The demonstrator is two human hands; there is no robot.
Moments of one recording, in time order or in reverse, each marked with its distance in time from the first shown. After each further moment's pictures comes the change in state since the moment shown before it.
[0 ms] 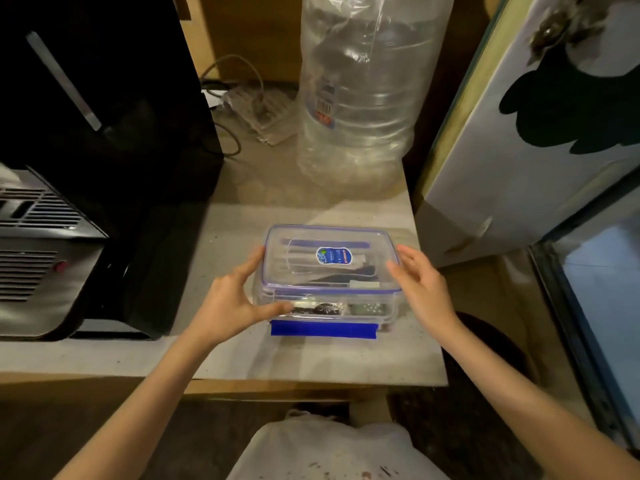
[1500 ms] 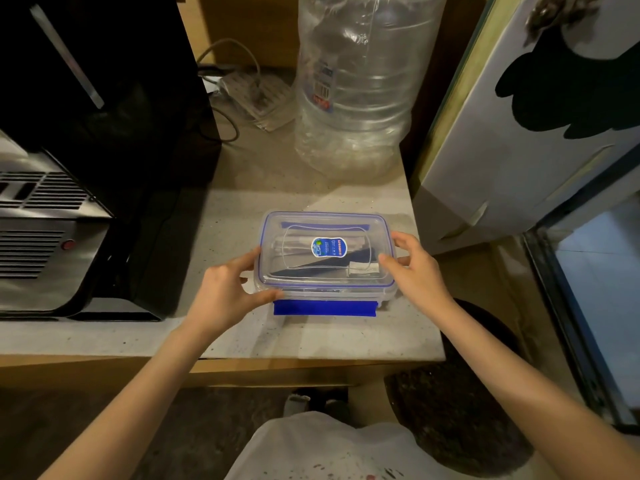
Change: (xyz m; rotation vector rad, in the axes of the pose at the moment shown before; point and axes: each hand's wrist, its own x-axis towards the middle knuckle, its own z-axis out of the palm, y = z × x) left_hand -0.016 0.000 0.000 0.209 0.067 -0.076; right_hand -0.012 -0.014 0.007 -0.233 -0.027 0.017
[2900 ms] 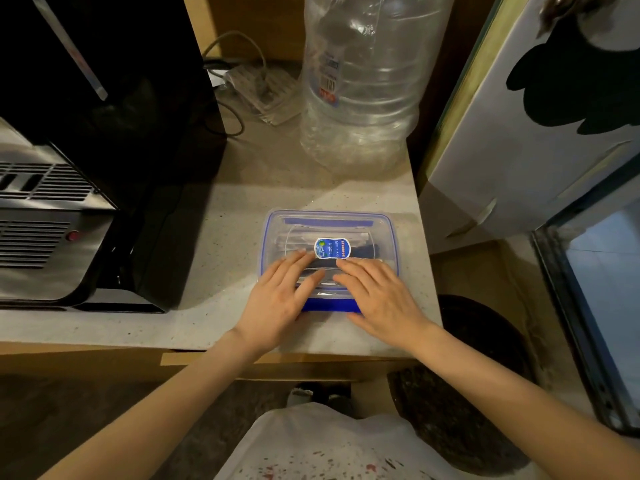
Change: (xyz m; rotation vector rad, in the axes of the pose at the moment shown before) left_hand -0.001 -0.002 0.057 0.543 0.020 0.581; right_hand -0.024 0.017 0.037 -0.977 -0.125 -0.897
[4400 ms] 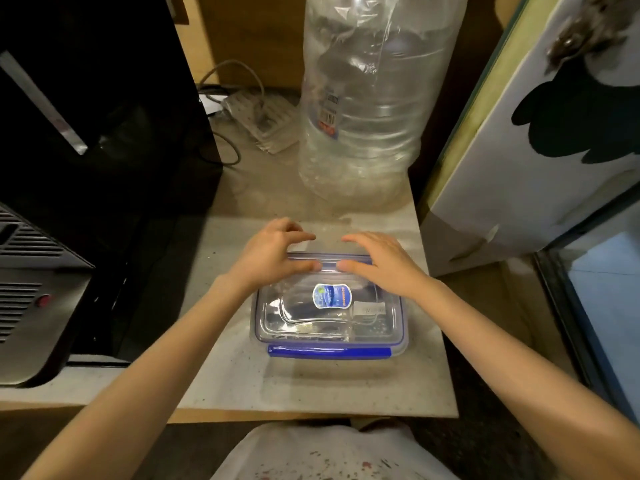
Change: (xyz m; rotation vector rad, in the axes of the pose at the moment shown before) left_hand 0.114 -0.074 -0.034 -0.385 -0.061 -0.265; right_hand 0.097 0.088 -0.009 0.478 -0.191 0.354
